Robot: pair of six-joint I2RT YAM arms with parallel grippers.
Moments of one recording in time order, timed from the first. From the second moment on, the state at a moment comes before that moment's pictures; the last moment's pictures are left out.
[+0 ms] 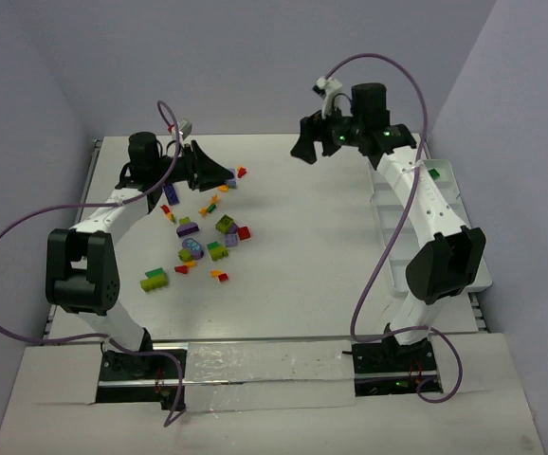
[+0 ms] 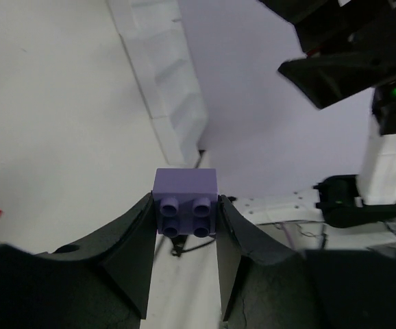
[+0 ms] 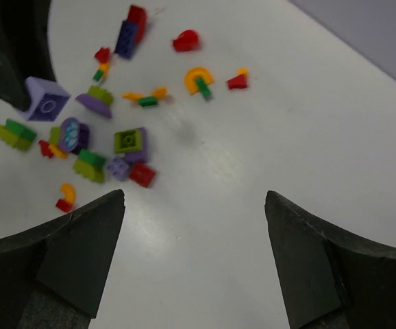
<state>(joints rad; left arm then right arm) -0.14 1.68 1.18 0.22 1.07 -0.97 0.25 1.72 1.78 -0.59 -0.56 -0.12</state>
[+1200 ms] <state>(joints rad) -0.31 1.63 1.08 0.45 1.21 -1.26 0.60 1.72 1.78 -0.77 -0.75 -0.50</state>
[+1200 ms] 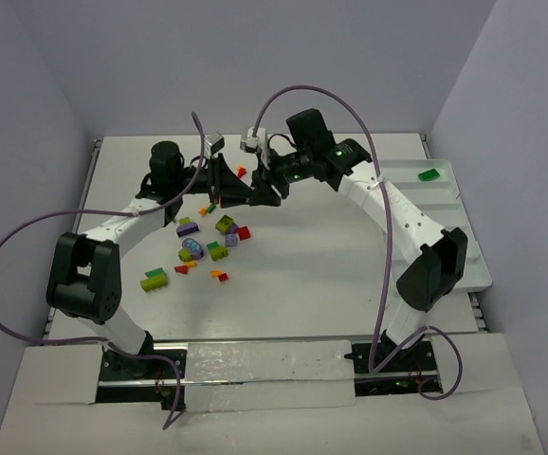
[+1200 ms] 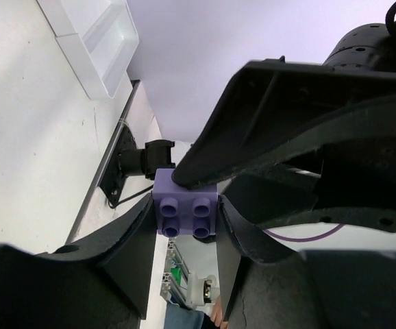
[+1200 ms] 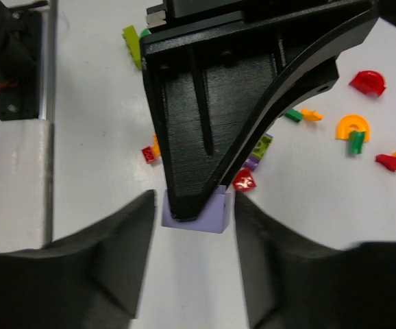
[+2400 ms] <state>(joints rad) -0.26 1.64 1.43 -0.36 0.35 -0.29 -0.33 1.96 1.81 -0.75 -0.18 -0.49</state>
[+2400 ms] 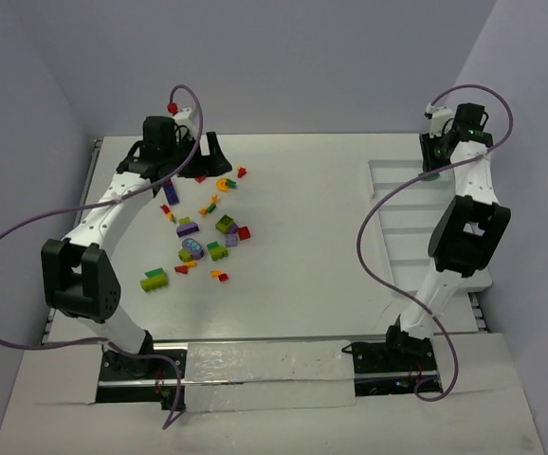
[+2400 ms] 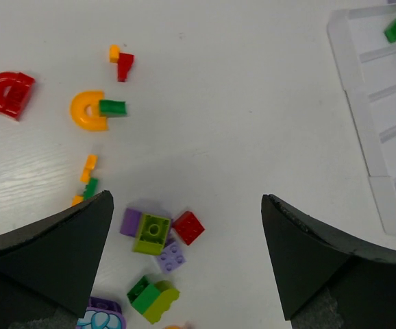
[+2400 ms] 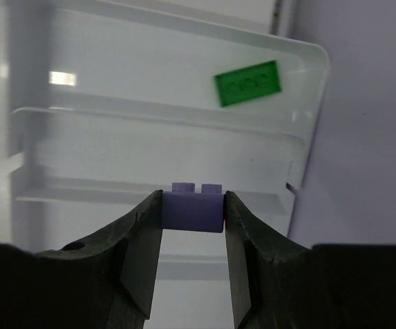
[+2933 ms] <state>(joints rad) -0.25 1.75 1.57 -0.49 0.25 -0.20 -0.36 2.21 1.95 -0.75 0.08 -0.47</state>
